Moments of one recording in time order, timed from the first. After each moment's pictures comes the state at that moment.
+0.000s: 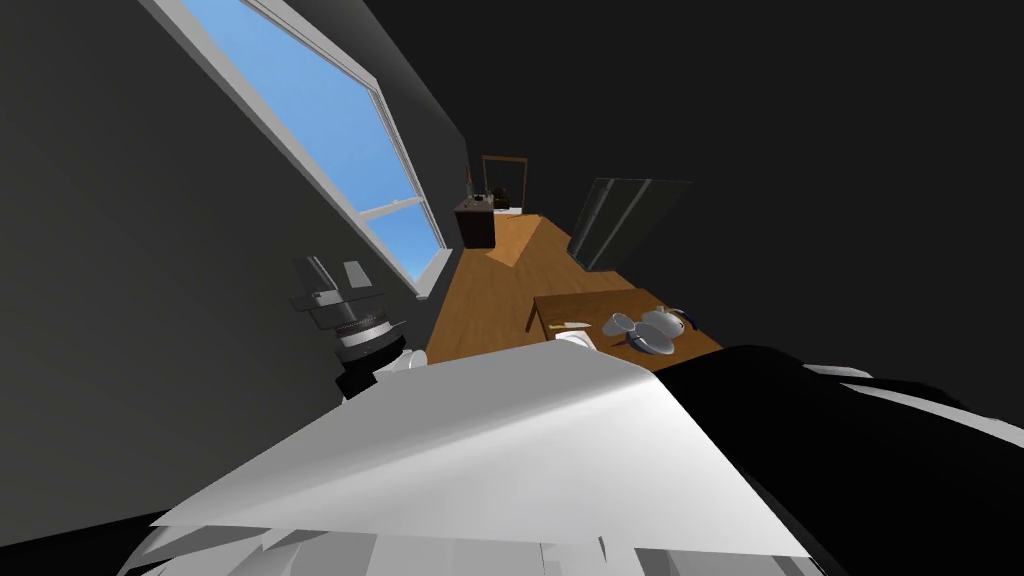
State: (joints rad) left arm 0.47 -0.01 0.01 -2.31 0.08 -0.61 -0.04; right arm 0.30 -1.30 1.00 -0.69 0.38 -0.72 -0.07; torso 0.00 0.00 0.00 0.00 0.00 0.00
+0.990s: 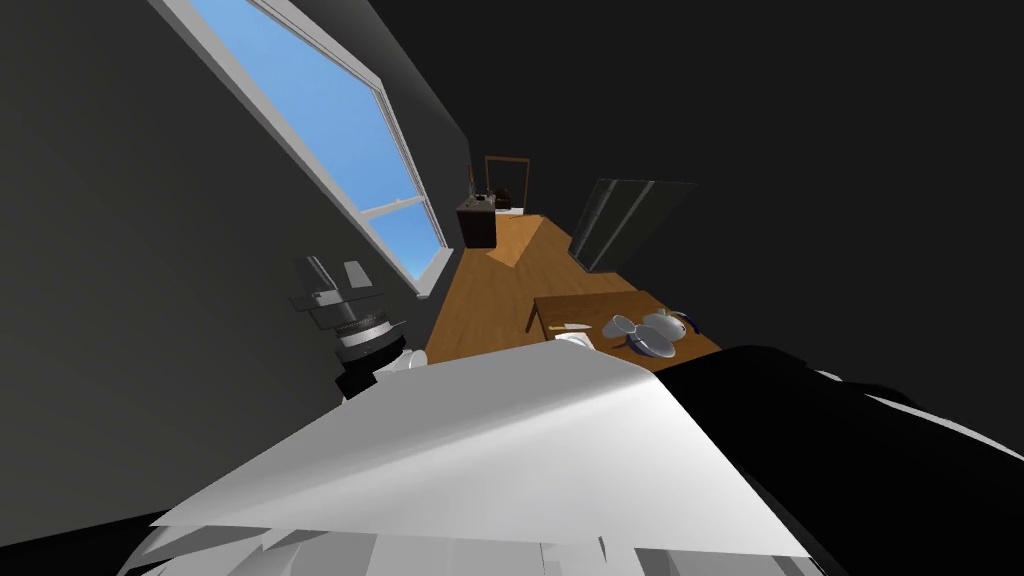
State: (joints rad) left arm 0.47 -0.01 0.01 -2.31 0.08 -0.61 -0.04; right arm 0.28 -1.23 1.01 -0.62 0.39 -0.72 -0.05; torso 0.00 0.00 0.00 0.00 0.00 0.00
